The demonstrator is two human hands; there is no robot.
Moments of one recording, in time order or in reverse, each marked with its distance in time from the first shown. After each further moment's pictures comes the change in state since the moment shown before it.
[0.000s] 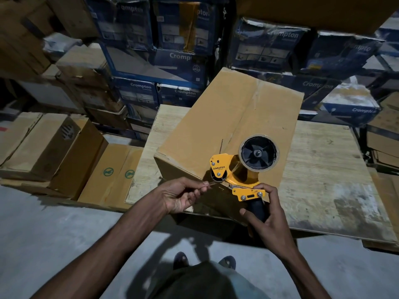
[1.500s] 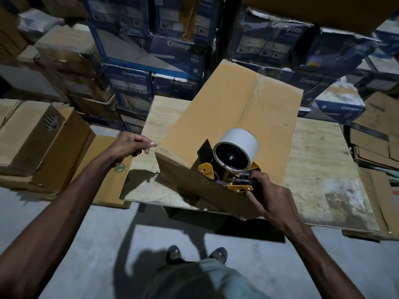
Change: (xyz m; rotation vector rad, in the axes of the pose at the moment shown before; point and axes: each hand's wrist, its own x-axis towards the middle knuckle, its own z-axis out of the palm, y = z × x) left_hand 0.003 0.128 -0.145 0.884 0.387 0.702; right_hand 0.051 0.010 -0.011 -0.994 0.020 -0.482
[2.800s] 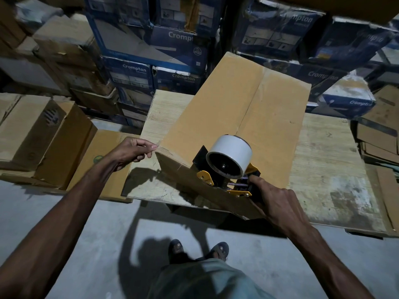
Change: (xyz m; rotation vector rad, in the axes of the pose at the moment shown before) left_hand 0.004 -0.021 0.006 -0.163 -0.101 -0.135; right_hand 0.004 0.002 -0.002 -0.104 -0.094 -0.096
